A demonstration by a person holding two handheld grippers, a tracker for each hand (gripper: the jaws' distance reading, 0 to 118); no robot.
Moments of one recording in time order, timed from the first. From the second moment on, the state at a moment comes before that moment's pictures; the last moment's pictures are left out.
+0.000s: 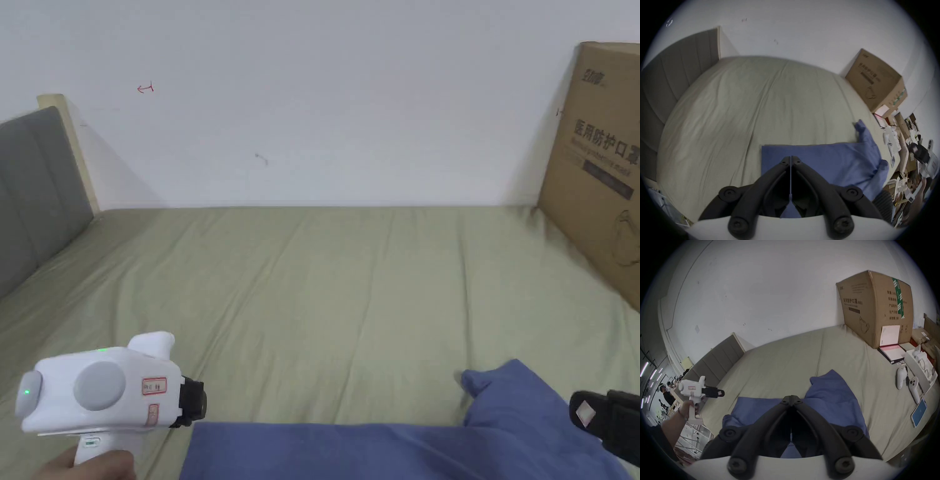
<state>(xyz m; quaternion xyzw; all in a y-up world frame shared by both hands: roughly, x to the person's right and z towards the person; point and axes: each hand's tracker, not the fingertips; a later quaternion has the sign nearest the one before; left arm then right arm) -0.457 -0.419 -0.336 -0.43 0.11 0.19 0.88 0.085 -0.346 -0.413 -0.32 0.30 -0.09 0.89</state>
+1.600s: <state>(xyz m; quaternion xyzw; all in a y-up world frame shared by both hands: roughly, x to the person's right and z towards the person) -0.449 -0.427 -0.333 -0.36 0.11 0.15 0.92 0.085 -0.401 -0.644 -0.41 0.17 -0.06 0.90</state>
